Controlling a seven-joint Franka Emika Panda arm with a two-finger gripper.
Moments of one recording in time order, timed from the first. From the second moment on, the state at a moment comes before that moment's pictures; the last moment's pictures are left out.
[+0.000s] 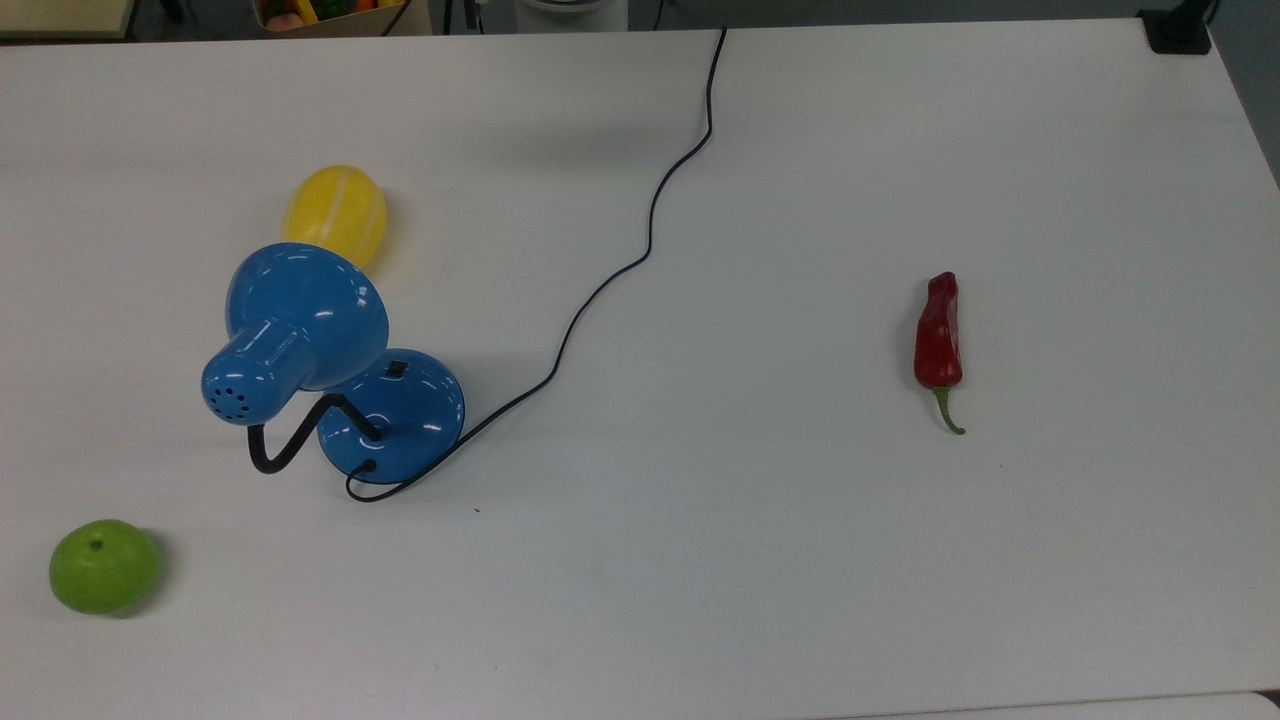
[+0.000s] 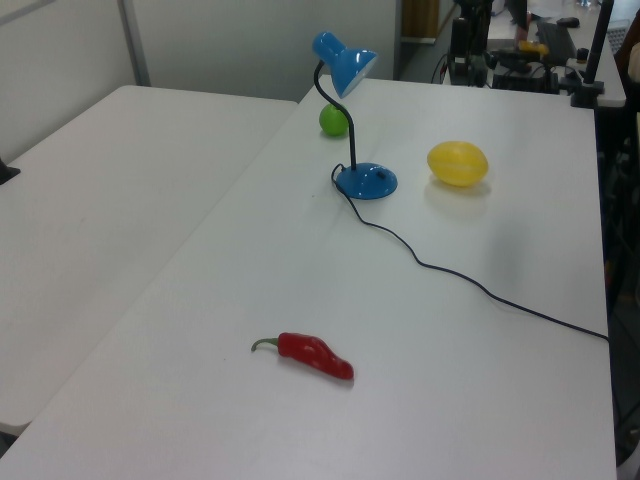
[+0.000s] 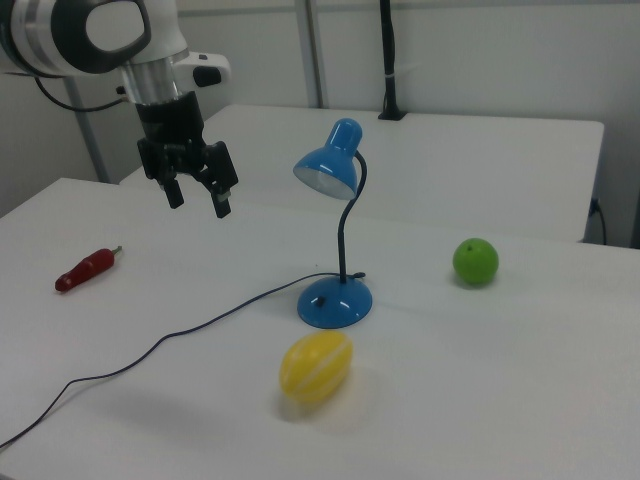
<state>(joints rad) 0.06 0.00 -0.09 -1.61 -0.08 1.60 0.01</state>
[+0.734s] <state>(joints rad) 0.06 0.01 -0.09 -1.61 -0.08 1.60 0.01</state>
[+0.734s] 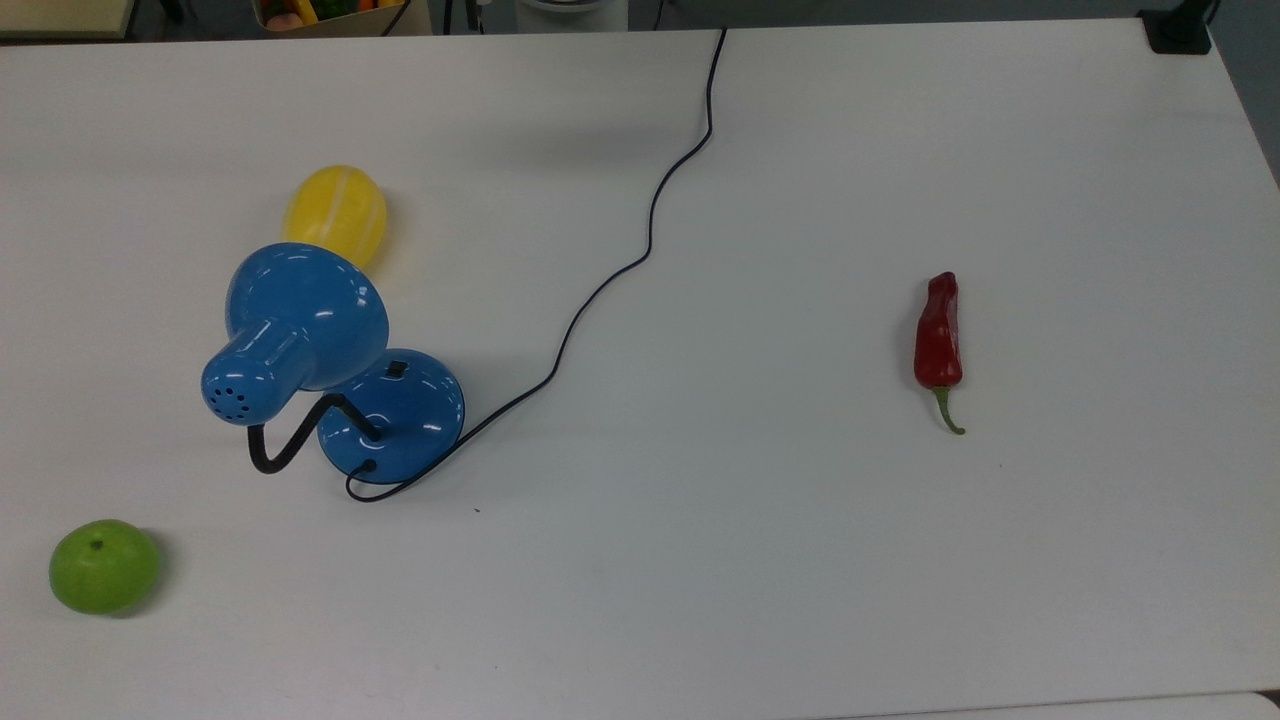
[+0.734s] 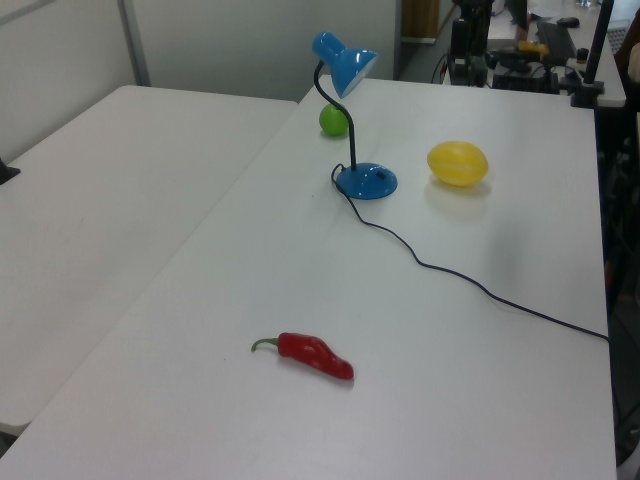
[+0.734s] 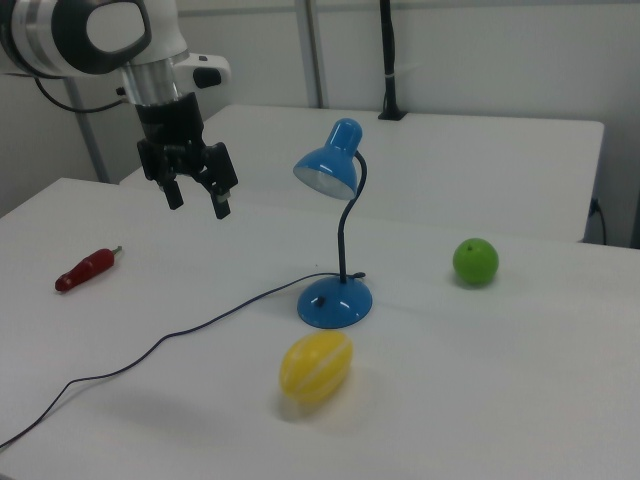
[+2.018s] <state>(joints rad) 0.06 0.01 -0.09 -1.61 -0.08 1.60 0.00</state>
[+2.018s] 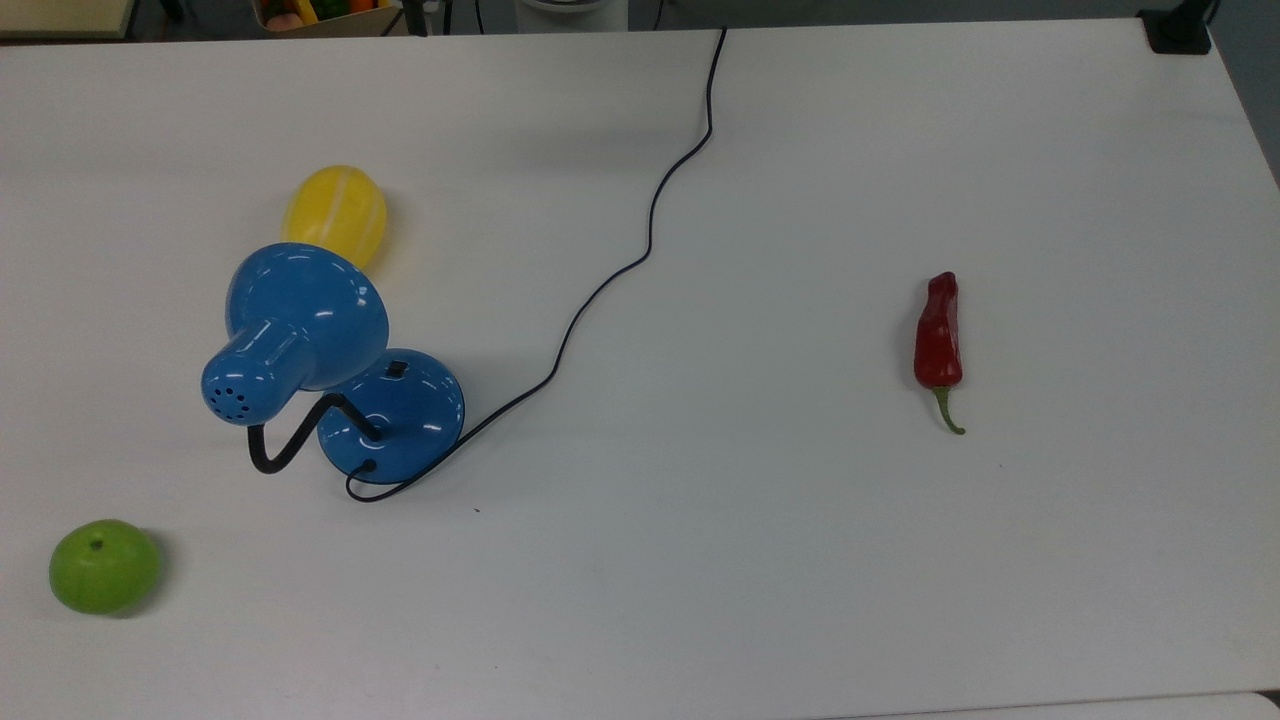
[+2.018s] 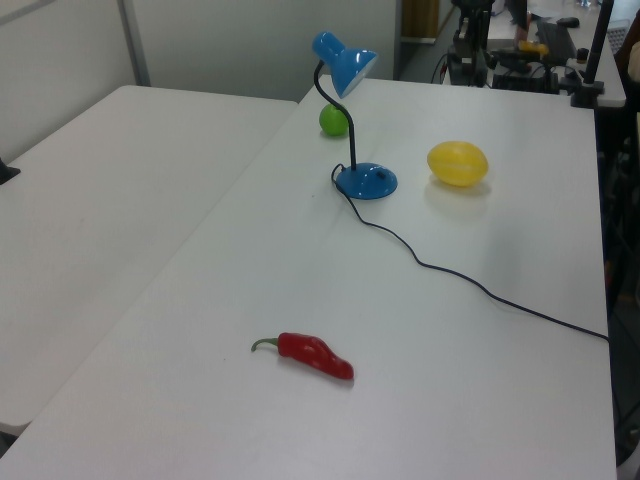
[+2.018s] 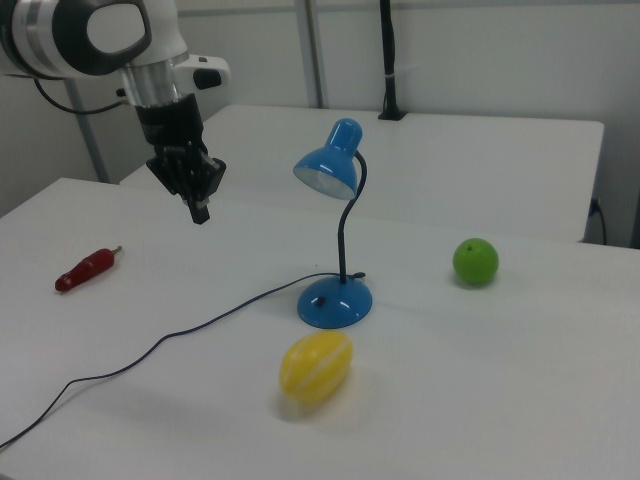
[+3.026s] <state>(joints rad) 0.04 0.13 -0.09 -1.77 -0.08 1.92 0.11</state>
